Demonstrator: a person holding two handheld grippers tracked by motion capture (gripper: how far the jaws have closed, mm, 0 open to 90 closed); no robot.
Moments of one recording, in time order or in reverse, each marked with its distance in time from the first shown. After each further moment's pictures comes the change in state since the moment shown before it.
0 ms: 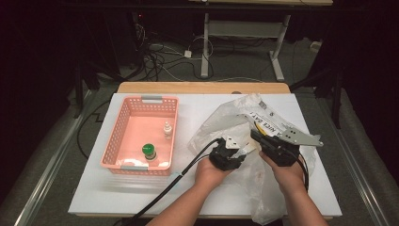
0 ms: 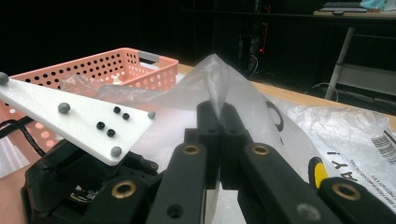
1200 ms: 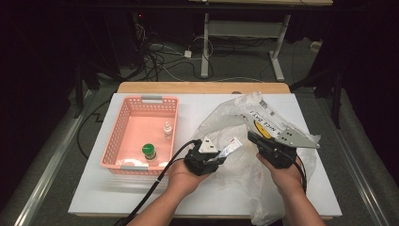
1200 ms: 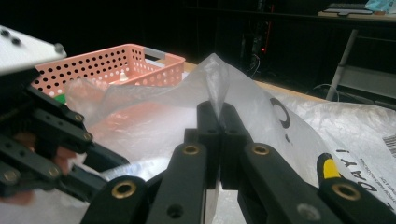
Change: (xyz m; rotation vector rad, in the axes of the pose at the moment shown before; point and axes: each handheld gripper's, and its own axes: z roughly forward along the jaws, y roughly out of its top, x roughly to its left) left arm 0.007 -0.017 -0.080 0.008 -0.003 0.053; right arm 0.011 0.002 0.002 0.010 0.003 -0.027
